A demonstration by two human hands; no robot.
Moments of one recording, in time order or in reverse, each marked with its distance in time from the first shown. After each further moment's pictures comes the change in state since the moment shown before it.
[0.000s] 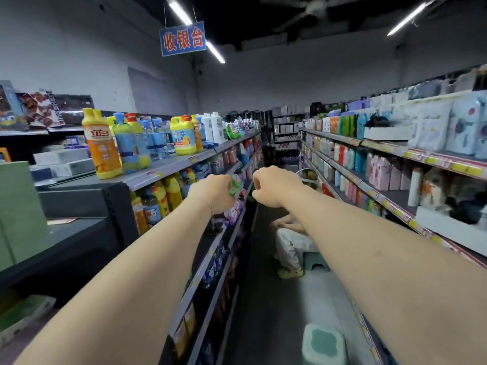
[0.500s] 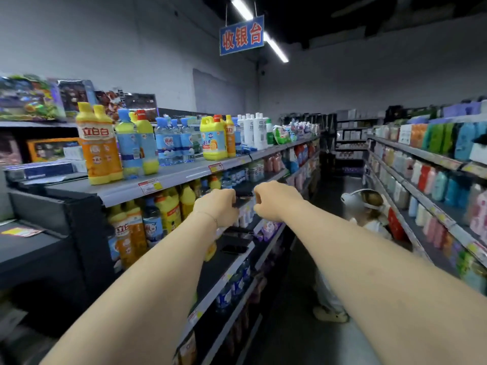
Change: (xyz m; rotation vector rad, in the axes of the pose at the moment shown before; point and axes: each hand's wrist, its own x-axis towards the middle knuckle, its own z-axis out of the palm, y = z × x) left_hand 0.199 -0.004 0.087 -0.012 -0.011 -0.298; right_hand 0.223 0.093 0.079 0.022 -0.098 -0.274
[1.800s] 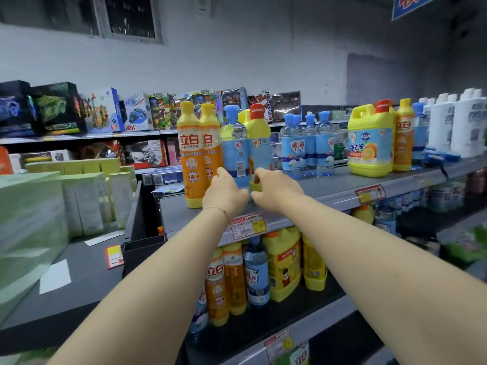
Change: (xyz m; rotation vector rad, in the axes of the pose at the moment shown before) left_hand 0.187 -0.253 -0.009 -0.092 0.470 -0.752; right_hand 0.353 -0.184 0.073 0.494 0.129 -0.557
